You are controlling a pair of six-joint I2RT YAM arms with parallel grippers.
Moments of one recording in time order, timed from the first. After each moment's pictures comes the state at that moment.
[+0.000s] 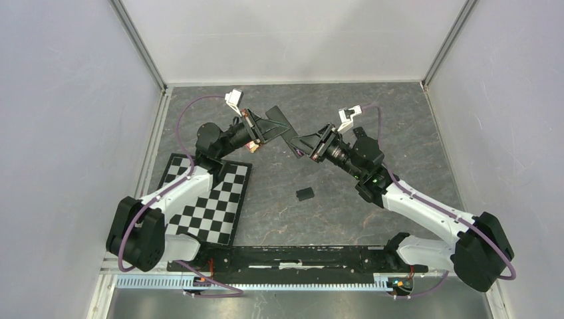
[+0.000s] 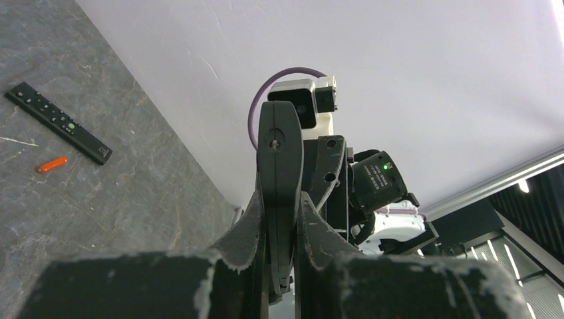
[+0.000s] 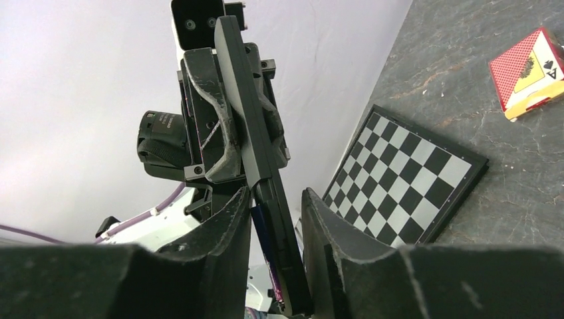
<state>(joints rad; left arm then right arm) -0.43 1.31 0.76 0.87 0.66 -1.23 0.70 1.16 0.72 0.53 -0.20 1.13</state>
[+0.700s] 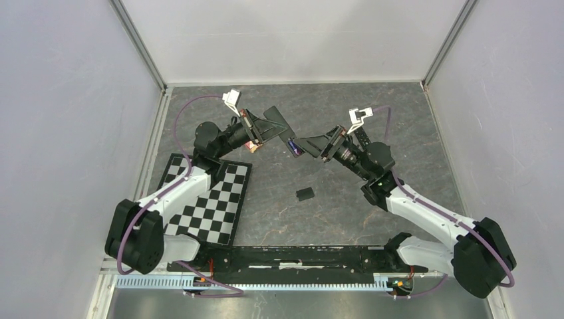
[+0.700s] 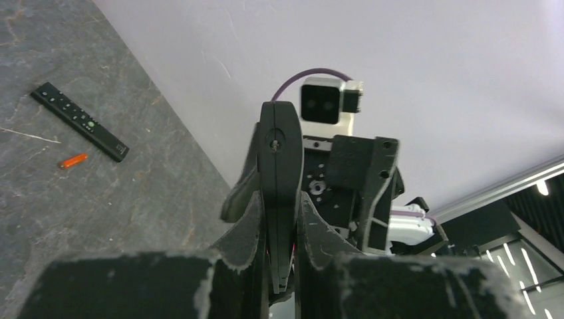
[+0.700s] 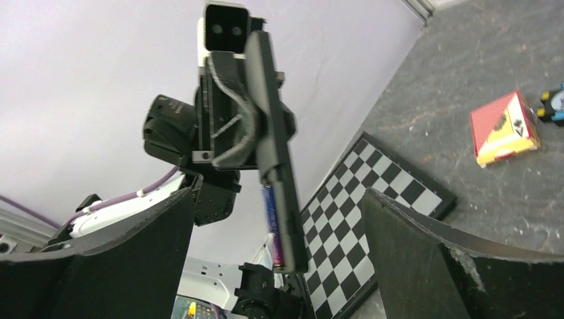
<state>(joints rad) -0.42 1.30 0.76 0.82 0.66 -1.21 0.63 1.13 0.62 0.69 -0.29 1.02</state>
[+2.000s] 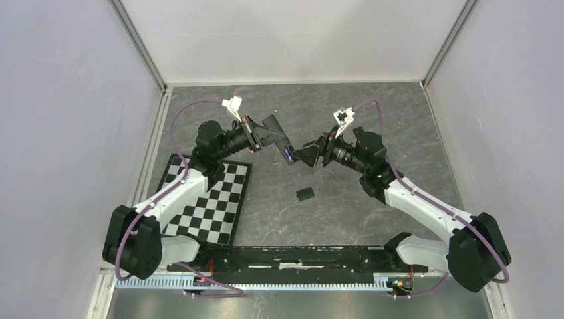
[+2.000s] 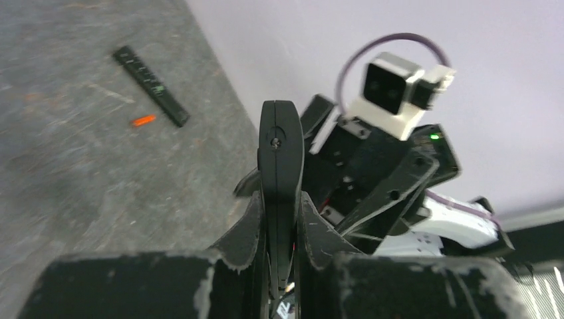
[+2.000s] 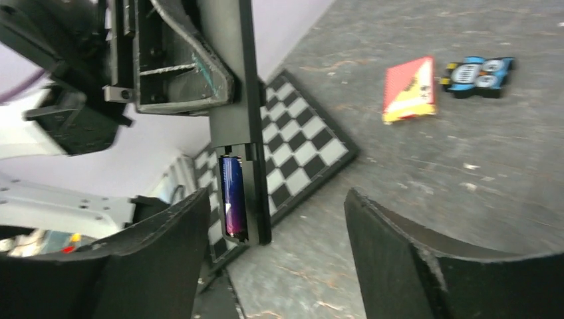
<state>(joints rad) -0.40 1.27 0.75 0.63 0.68 -1.06 0.59 1.18 0.68 0.49 -0.45 0.64</state>
